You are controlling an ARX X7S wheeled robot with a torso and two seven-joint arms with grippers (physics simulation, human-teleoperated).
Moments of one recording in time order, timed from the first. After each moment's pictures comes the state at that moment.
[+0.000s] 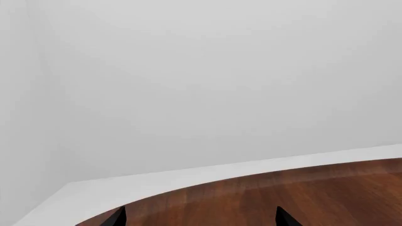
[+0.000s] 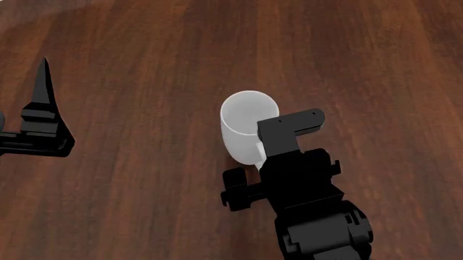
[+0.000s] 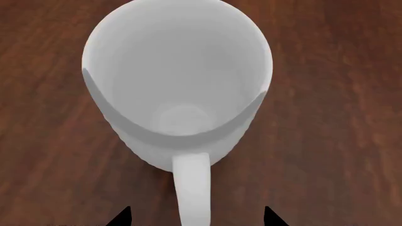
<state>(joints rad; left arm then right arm) -0.57 -0.39 0.18 0.61 -0.36 -0.68 -0.34 1.02 0.12 -0.50 0.77 0.38 0.67 0.00</state>
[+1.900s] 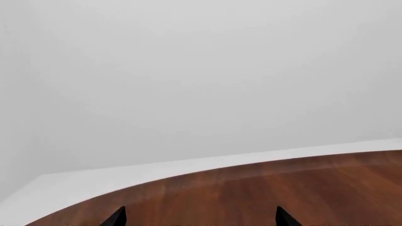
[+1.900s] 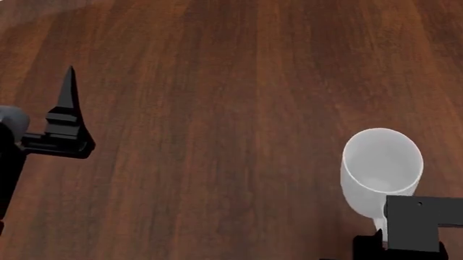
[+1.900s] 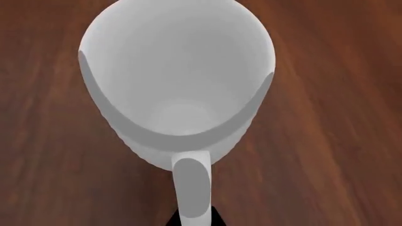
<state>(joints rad) -0.57 -0.37 0.22 0.43 -0.37 -0.52 -0.28 0.40 0.45 0.08 -0.49 0.75 1.33 0.53</state>
